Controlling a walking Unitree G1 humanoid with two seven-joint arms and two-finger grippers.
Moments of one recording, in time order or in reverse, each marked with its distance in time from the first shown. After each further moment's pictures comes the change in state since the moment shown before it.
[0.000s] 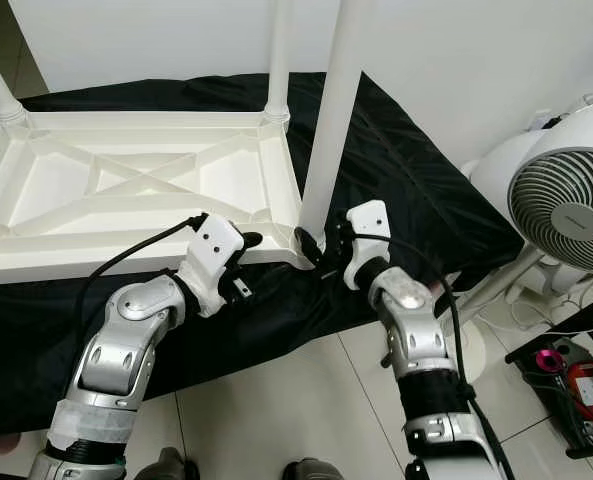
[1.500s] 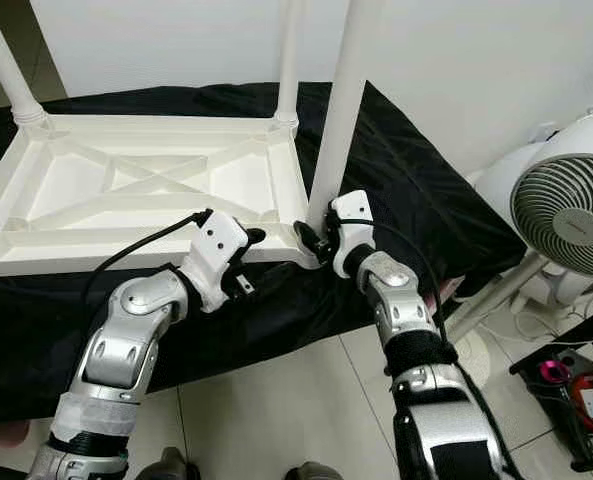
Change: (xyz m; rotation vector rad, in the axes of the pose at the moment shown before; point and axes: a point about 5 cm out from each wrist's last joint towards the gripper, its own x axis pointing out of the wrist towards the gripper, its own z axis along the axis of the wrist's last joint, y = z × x) left arm 0.004 0.003 0.002 0.027 0.000 0.002; right arm 0.030 0.010 -0.019 0.054 0.074 -0.096
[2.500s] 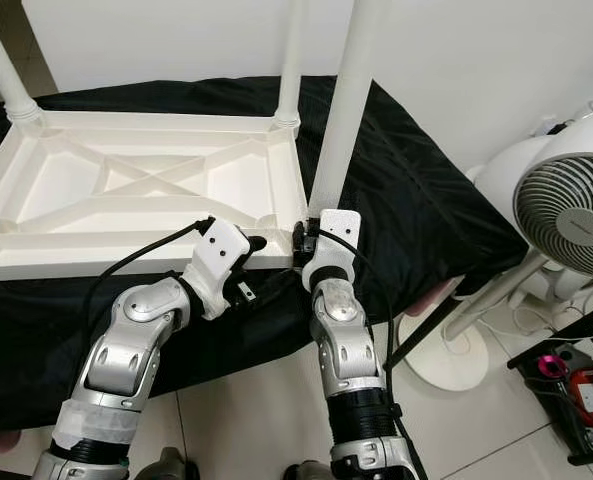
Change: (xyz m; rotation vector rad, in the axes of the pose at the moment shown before) left arm -0.001 -0.006 -0.006 -0.021 0.014 -0.012; right arm -0.024 0.043 0.009 0.199 -0.069 -0.395
